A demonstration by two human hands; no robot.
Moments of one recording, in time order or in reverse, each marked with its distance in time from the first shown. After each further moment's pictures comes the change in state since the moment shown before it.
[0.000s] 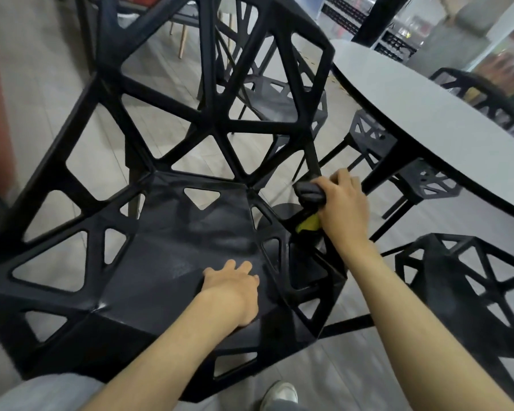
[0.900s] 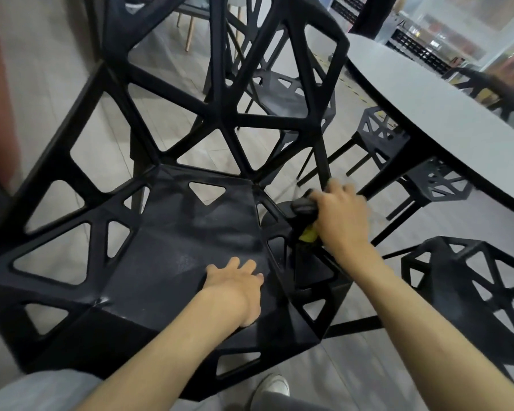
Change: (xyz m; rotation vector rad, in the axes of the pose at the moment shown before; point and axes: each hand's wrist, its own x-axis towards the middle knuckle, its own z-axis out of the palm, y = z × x) left_hand -0.002 -0.001 0.004 -0.011 0.011 0.024; right_hand -0.012 -0.014 0.001 -0.262 -0.114 -0.130
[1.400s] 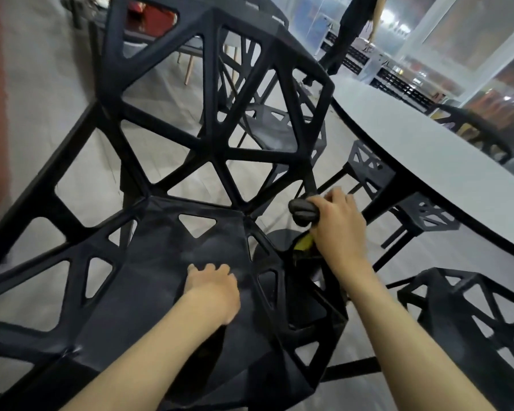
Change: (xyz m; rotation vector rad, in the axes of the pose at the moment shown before) left_hand 0.044 -0.030 -0.027 0.059 0.061 -0.162; right_hand 0.038 0.015 0.003 0.220 0.136 0.114
